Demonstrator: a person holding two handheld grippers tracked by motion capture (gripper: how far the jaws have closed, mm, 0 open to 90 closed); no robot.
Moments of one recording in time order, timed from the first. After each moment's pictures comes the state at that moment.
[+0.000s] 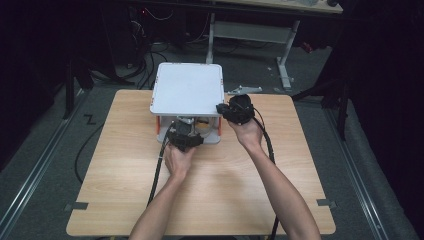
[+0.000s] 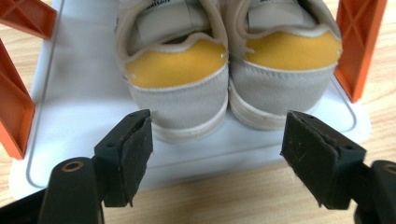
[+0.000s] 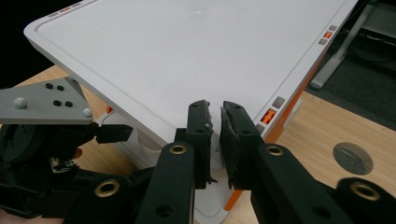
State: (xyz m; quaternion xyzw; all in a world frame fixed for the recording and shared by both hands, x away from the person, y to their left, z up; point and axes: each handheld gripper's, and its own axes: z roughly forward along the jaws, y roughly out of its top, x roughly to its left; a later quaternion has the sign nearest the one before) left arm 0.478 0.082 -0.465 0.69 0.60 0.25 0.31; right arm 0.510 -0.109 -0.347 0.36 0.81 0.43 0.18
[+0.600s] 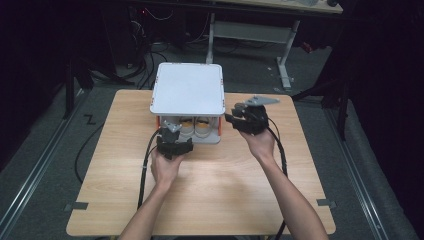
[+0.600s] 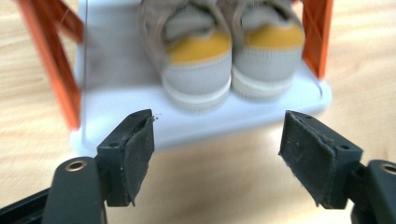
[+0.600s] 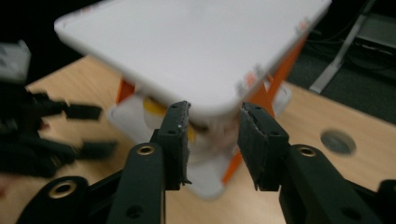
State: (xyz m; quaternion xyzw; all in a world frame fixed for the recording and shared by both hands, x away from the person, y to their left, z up) left arm 0.421 0.124 -0.448 0.71 0.57 0.24 0.35; right arm 0.469 -0.156 -0.354 0.36 0.79 0.46 0.18
